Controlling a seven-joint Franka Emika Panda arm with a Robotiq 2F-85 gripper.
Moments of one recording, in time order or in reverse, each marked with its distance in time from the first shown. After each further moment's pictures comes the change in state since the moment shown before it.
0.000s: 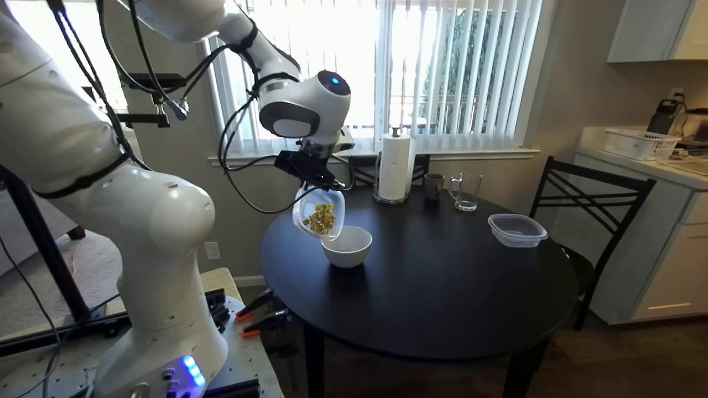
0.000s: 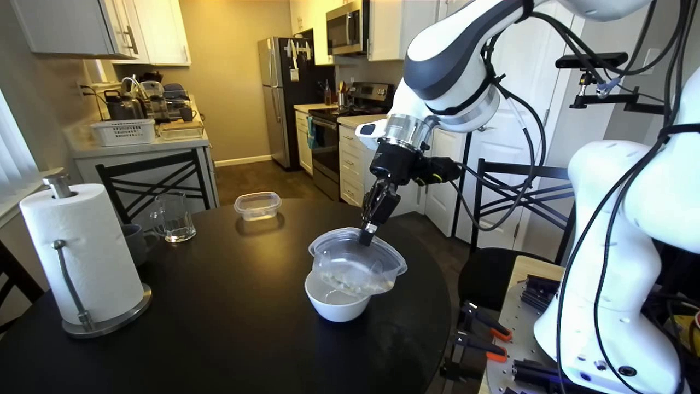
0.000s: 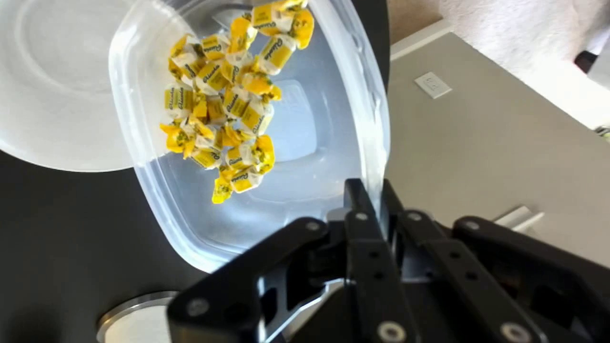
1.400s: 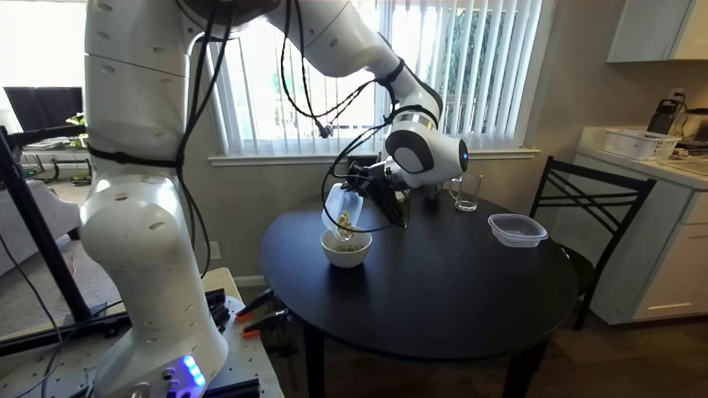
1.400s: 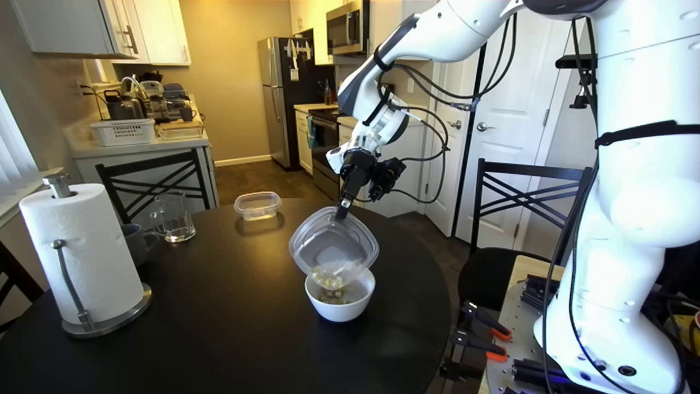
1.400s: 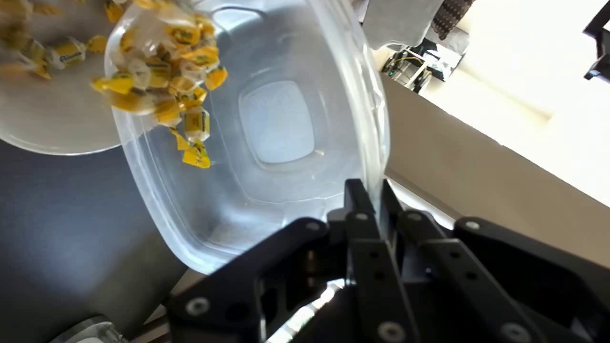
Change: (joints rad) arm -0.548 0.735 0.111 0.652 0.180 -0.851 -0.414
